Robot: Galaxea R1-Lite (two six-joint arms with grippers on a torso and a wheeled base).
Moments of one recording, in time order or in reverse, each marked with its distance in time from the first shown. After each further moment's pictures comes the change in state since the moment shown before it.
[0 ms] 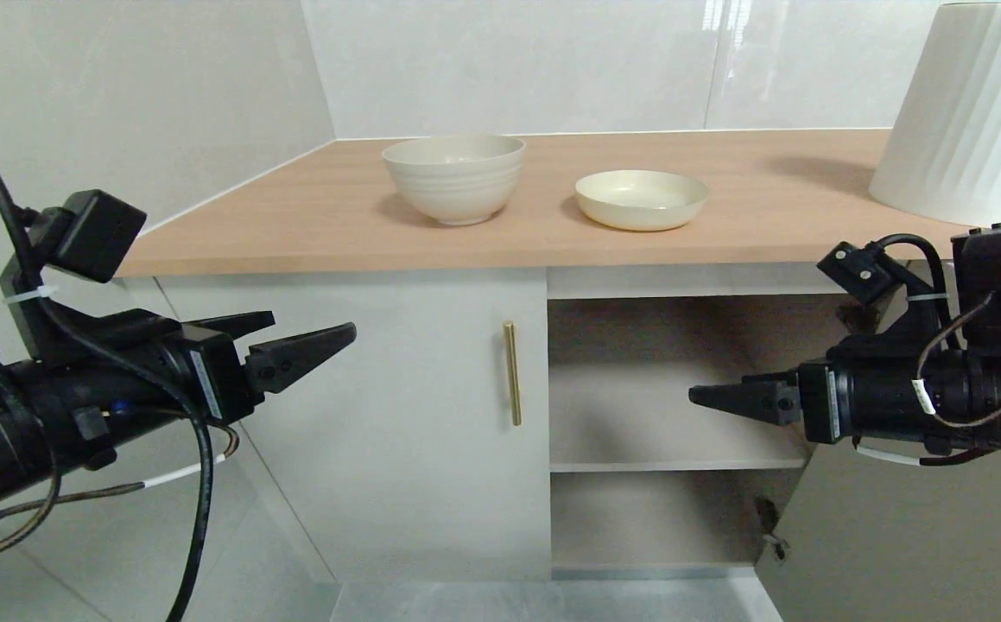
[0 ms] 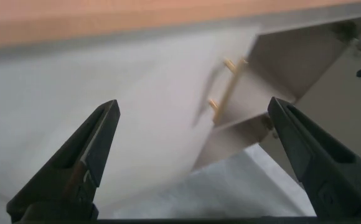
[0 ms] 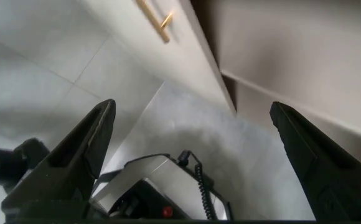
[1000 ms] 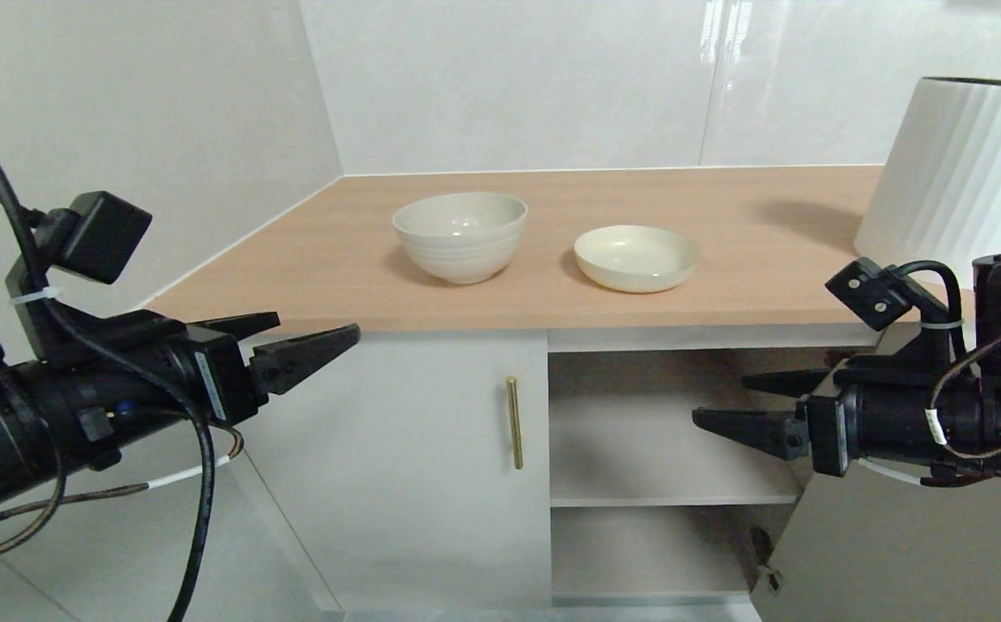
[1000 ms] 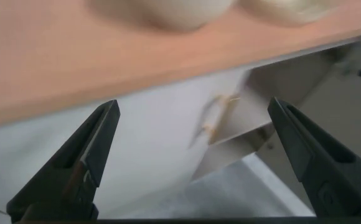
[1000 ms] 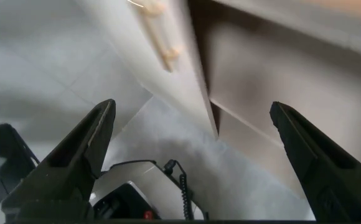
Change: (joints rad) left arm 0.000 0.010 -0.001 -0.005 -0.002 -0.003; right arm 0.002 -0.019 0.113 -0.149 0.002 -0.135
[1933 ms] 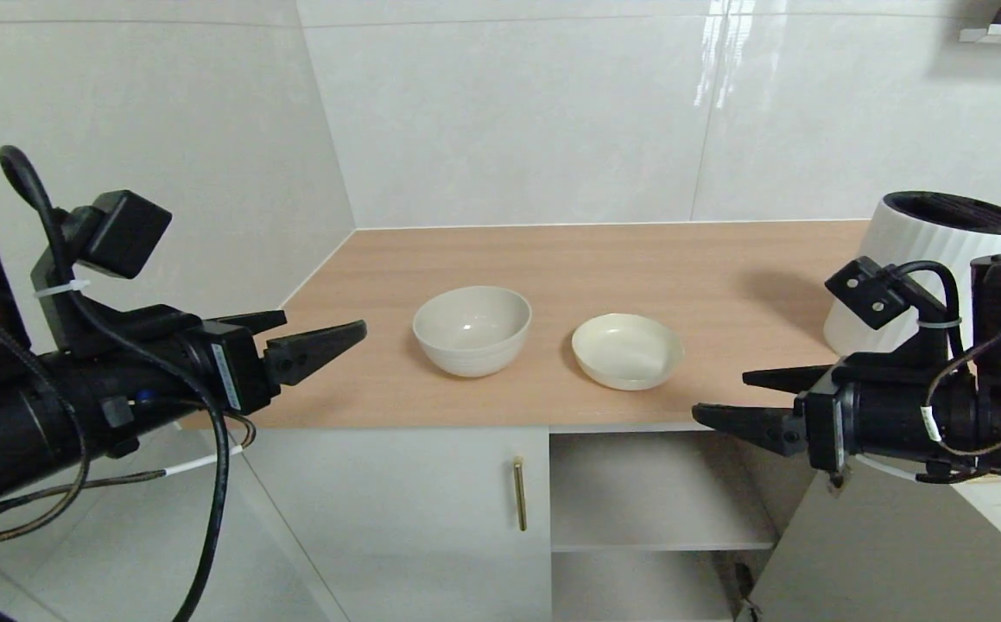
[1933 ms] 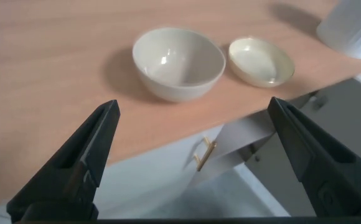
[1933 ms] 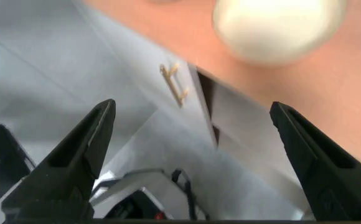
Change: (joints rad) left arm 0.000 0.034 -0.023 0.005 0.004 -0.001; right arm -0.001 0.006 0.008 -0.030 0.000 -0.009
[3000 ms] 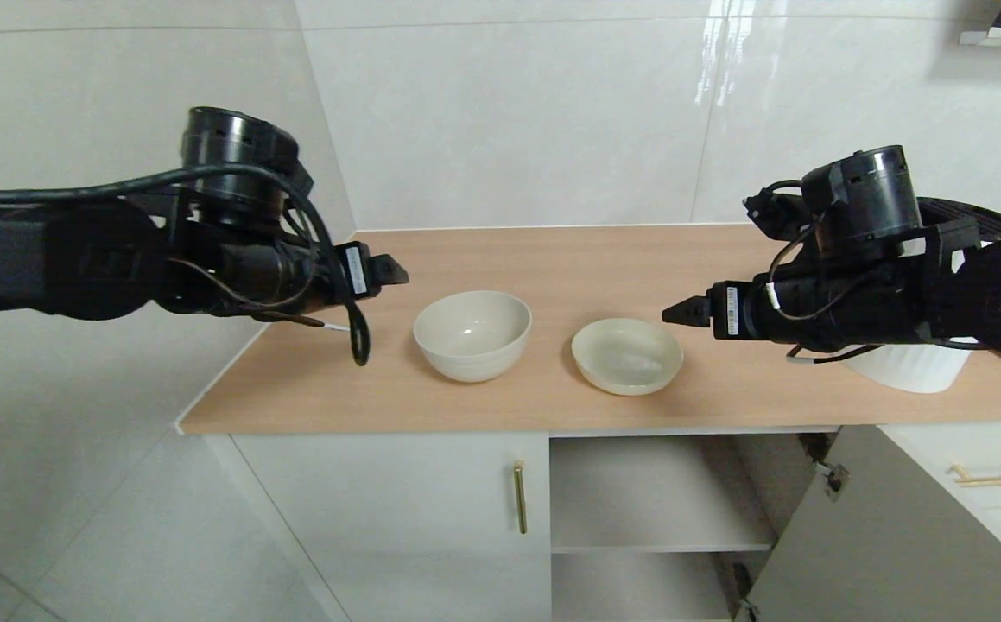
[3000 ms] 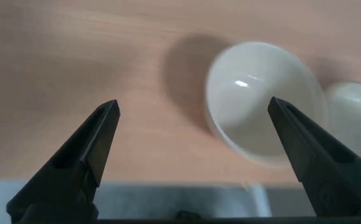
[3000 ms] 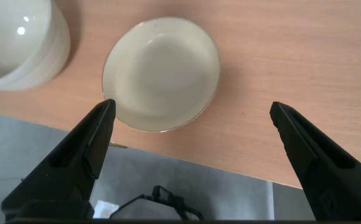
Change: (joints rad) left arm -0.053 0.471 -0.741 0.609 0.408 -0.243; right arm 0.018 0.300 -0.588 0.436 -0.452 0.211
